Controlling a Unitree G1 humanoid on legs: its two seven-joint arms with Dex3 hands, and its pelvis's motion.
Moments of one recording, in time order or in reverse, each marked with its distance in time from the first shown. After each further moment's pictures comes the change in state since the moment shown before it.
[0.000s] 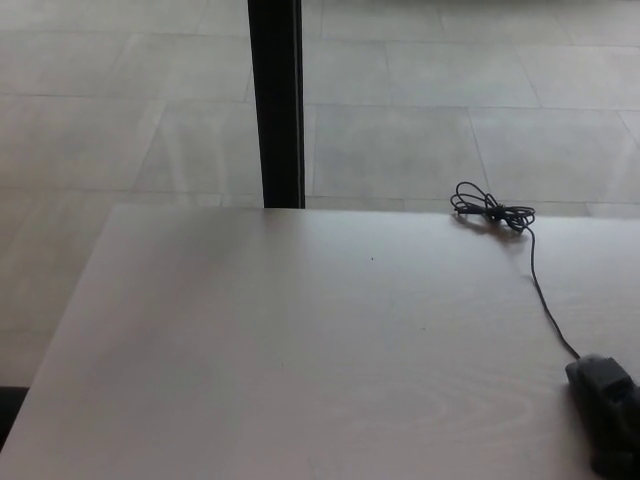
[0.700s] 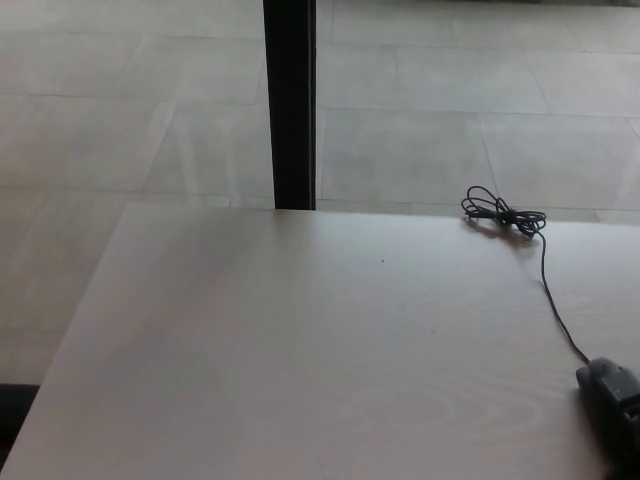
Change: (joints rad) left_arm -0.011 0.004 -0.015 -0.003 0.000 -0.002 0.002; right_arm 0.011 0.024 -0.018 0.099 0.062 -0.056 -0.097
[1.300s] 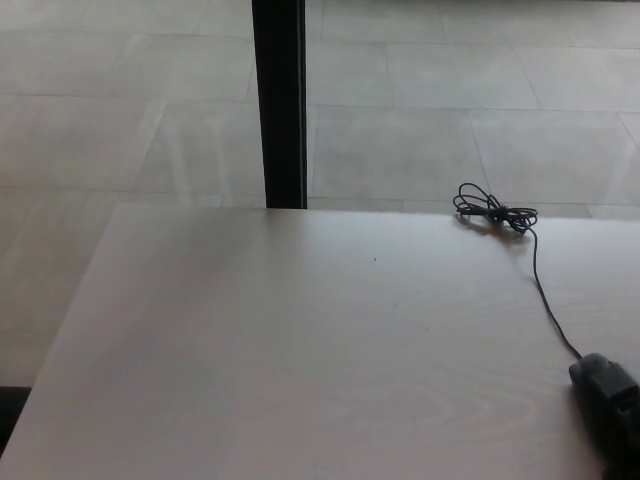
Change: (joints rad) left_arm 0.003 0.002 0.006 -0.001 -0.002 0.000 0.000; right_arm -0.051 -0.045 0.043 -0.050 -0.035 0.028 0.056
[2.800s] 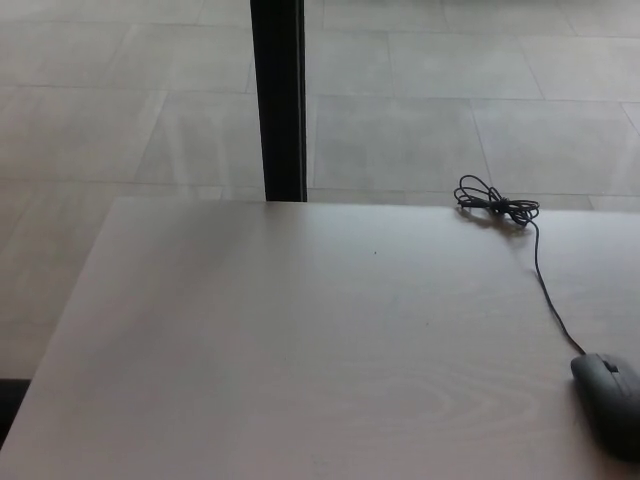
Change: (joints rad) left_arm 0.011 -0.004 0.002 0.001 0.000 0.000 -0.005; right_arm 0.016 0.070 -0.935 -0.367 0.513 0.024 0.379
